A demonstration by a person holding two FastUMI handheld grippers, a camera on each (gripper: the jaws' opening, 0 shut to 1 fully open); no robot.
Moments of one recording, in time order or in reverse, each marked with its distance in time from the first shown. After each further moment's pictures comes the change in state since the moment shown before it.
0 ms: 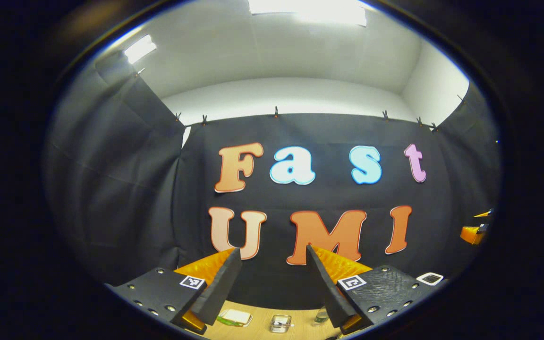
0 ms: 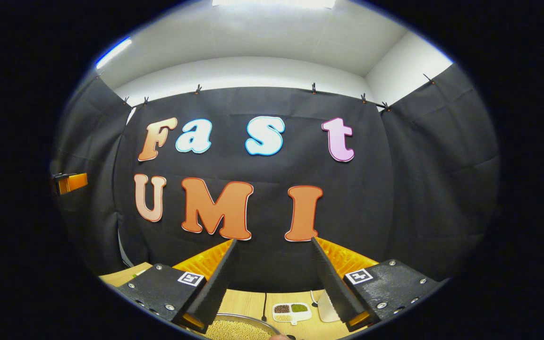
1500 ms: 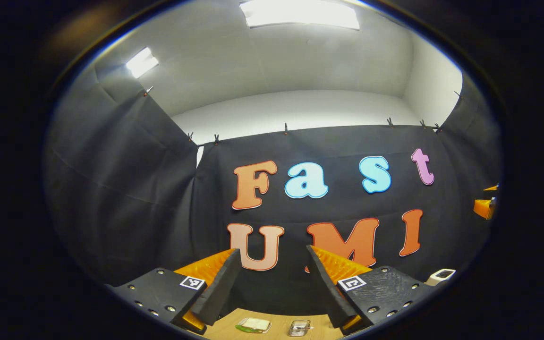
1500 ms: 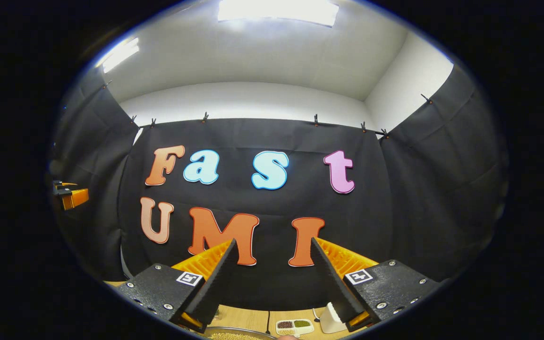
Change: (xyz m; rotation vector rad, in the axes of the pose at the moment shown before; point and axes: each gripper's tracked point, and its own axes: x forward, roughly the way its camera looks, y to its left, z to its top) left arm -0.026 0.026 0.011 0.064 -0.046 0.081; right arm -0.028 0.019 0.050 0.001 -0.179 0.007
